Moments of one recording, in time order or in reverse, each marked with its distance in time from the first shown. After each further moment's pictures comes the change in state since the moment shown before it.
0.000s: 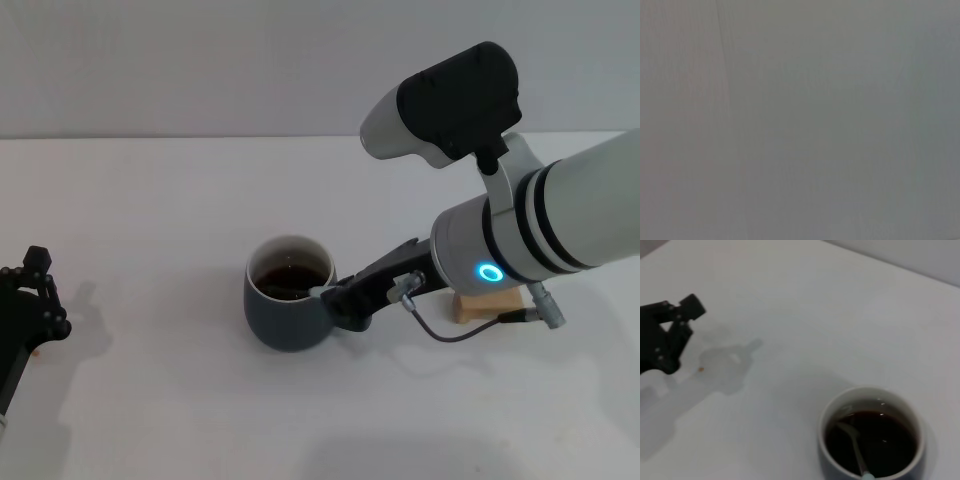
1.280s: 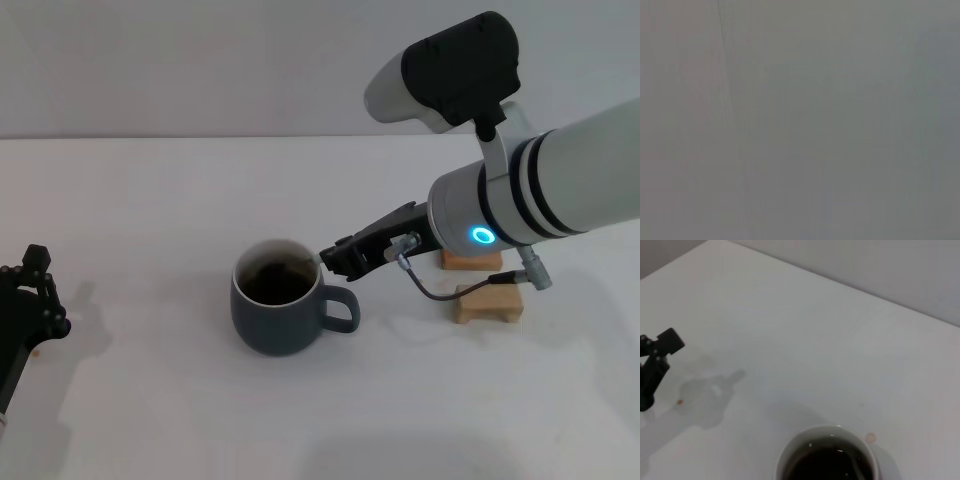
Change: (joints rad) left arm -0.001 0.000 -0.003 -0.002 -0.001 0.000 0.000; right arm 0.051 -0.004 0.048 -0.106 0.013 -0.102 -0.061
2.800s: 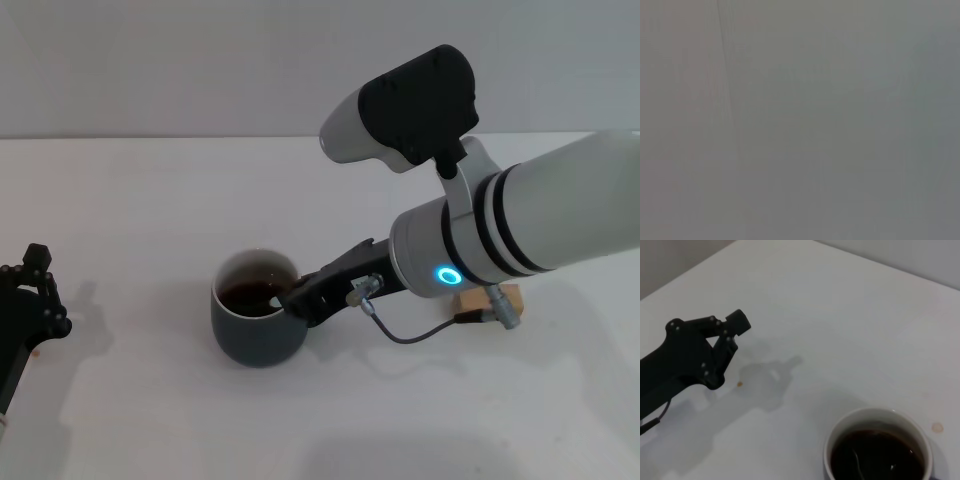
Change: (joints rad) left arm 0.003 0.000 0.000 -0.006 0.002 0.008 0.000; right arm -0.012 0.008 -0.095 0.045 0.062 0.003 0.023
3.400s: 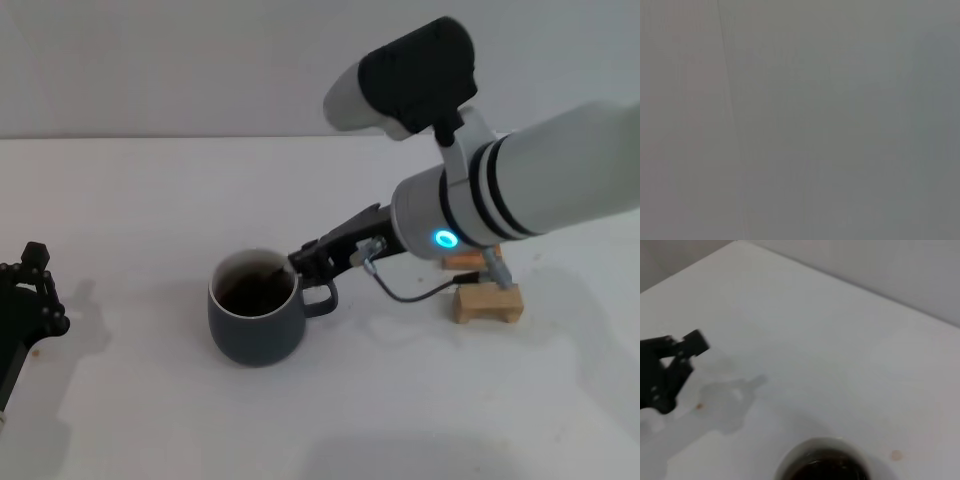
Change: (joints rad) left arm -0.007 0.001 -0.002 0.007 -0.002 -0.005 0.000; right arm 0.067 -0.006 0.047 -0.108 -0.021 -0.067 -0.037
